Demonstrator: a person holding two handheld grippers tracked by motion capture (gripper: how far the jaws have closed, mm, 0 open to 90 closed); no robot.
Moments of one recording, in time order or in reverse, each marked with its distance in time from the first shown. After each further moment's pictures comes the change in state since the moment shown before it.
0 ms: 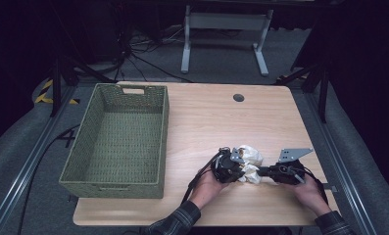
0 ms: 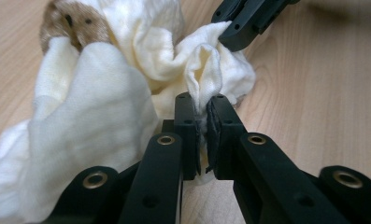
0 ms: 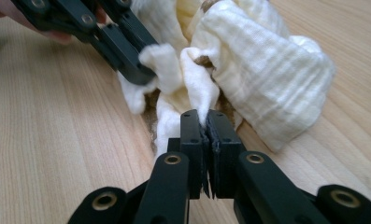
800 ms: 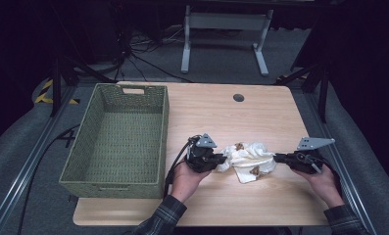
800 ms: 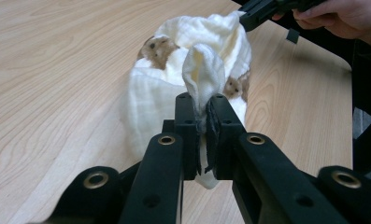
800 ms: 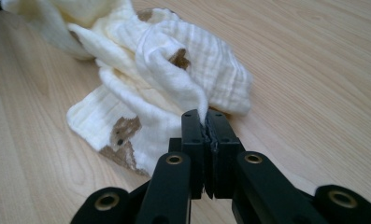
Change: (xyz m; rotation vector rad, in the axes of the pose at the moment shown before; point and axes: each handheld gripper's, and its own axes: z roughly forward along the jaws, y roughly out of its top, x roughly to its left) left arm 0.026 -0.017 -0.080 -0.181 0.041 -0.168; right arm -0.038 0.000 -0.043 -0.038 -0.154 0.041
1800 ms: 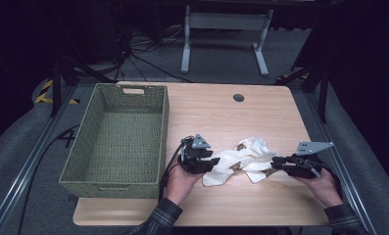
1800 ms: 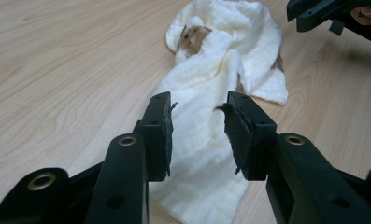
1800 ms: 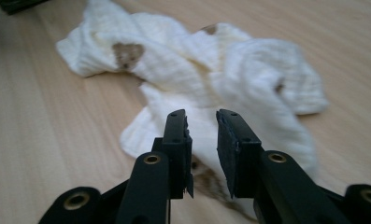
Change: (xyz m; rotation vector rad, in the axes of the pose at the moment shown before) left arm 0.000 -0.009 -0.009 0.043 0.122 -0.022; right arm 0.021 0.000 0.001 0.007 0.069 -0.027
